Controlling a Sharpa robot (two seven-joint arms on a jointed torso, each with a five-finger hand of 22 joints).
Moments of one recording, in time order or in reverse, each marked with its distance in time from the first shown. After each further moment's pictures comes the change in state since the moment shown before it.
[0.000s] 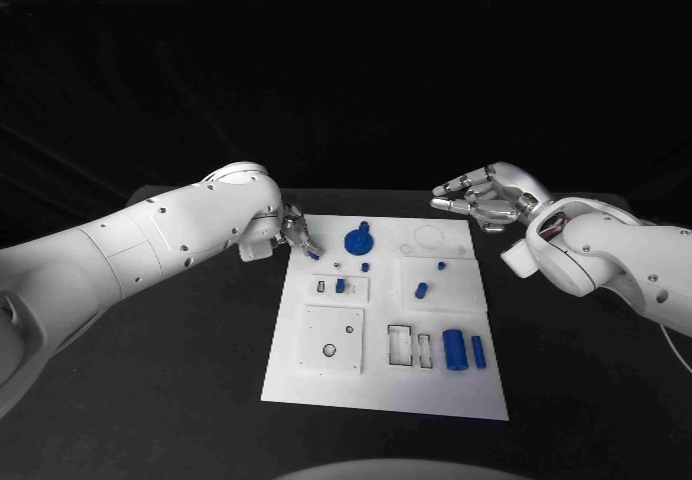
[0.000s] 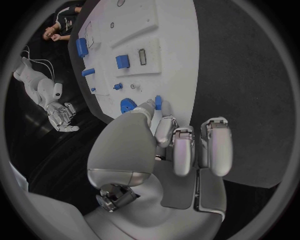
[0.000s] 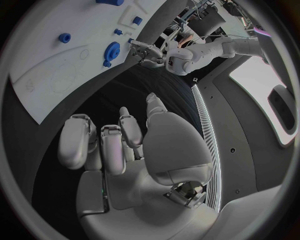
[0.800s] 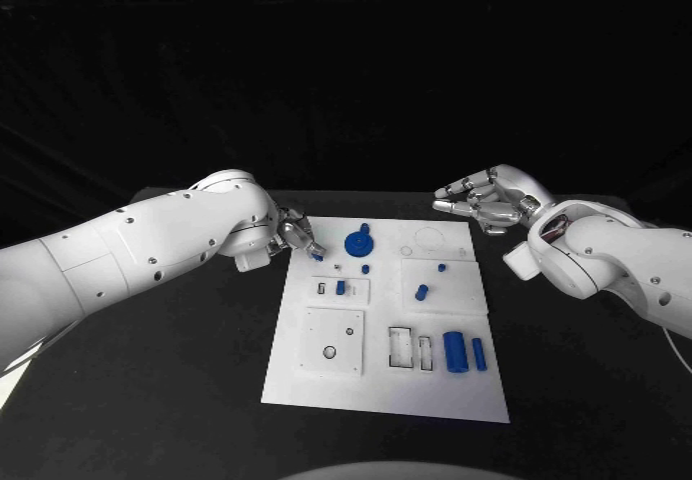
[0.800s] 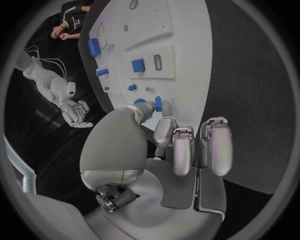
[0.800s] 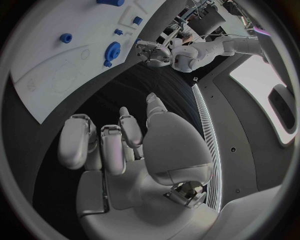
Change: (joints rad) left arm -0.002 -0.122 -0.002 0.195 0.048 -0.097 0.061; left_hand -0.138 -0.100 0.282 -0.016 0.055 -0.009 0.004 0.043 0.068 0.018 -0.004 0.005 0.019 0.000 0.000 0.000 0.000 0.000 0.000 0.000 -0.004 0.000; right arm 0.000 -0.005 -0.001 0.000 0.007 0.001 0.000; right_hand 0.000 0.000 -0.002 0.002 0.000 0.000 0.000 0.000 0.000 0.000 0.000 0.000 0.000 0.000 0.000 0.000 0.000 0.000 0.000 0.000 0.000 -0.001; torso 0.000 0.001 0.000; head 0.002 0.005
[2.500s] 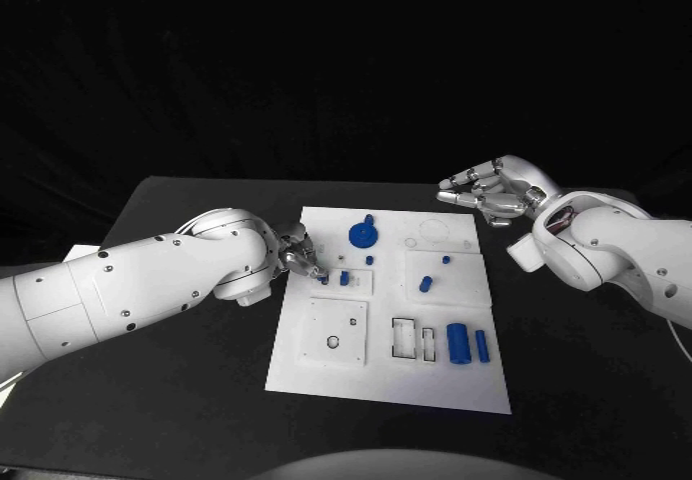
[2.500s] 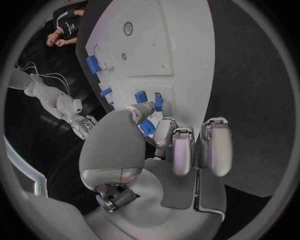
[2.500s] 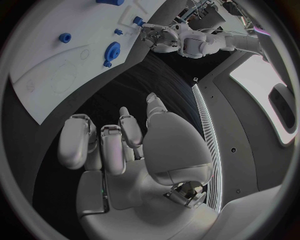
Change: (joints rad) left arm -0.093 -0.123 -0.024 0.255 -0.112 -0.185 -0.038; left_hand -0.022 -0.022 0.040 -0.035 0.000 0.001 0.000 0.004 0.004 0.011 -0.003 0.011 0.010 0.000 0.000 0.000 0.000 0.000 0.000 0.000 0.005 0.000; right arm 0.000 -0.005 -0.002 -0.001 0.004 0.000 0.000; right_hand 0.000 0.000 -0.001 0.001 0.000 0.000 0.000 0.000 0.000 0.000 0.000 0.000 0.000 0.000 0.000 0.000 0.000 0.000 0.000 0.000 0.000 -0.001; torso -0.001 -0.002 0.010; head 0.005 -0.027
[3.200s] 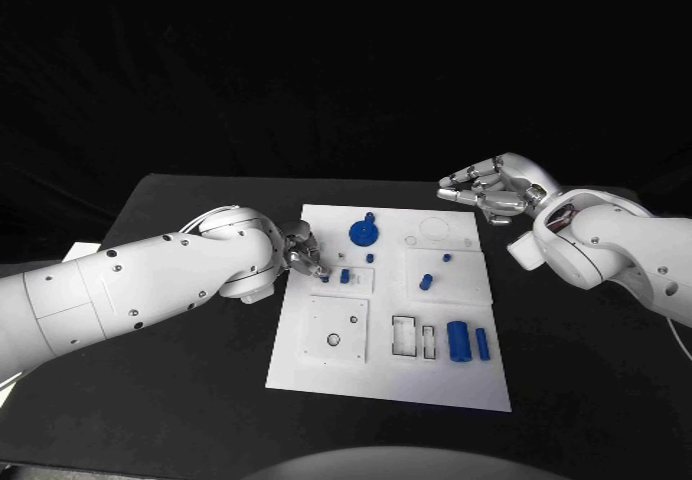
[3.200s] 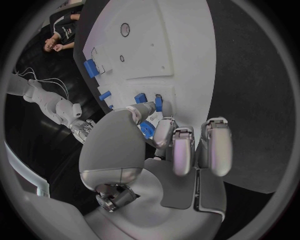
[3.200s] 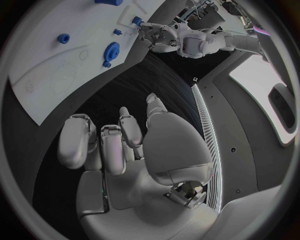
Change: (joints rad) left arm -0.004 0.017 0.000 -0.006 -0.043 0.018 -0.003; left_hand -0.002 -0.002 0.002 -0.002 -0.001 0.002 0.001 0.003 0.000 0.000 0.000 0.000 0.000 0.000 0.000 0.000 0.000 0.000 0.000 0.000 0.000 0.000; right arm 0.000 0.002 0.000 0.001 0.001 0.000 0.001; right_hand -0.004 0.004 0.000 0.000 0.000 0.000 0.000 0.000 0.001 0.000 0.000 0.000 0.000 0.000 0.000 0.000 0.001 0.000 0.000 0.000 -0.005 -0.002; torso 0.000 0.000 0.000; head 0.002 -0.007
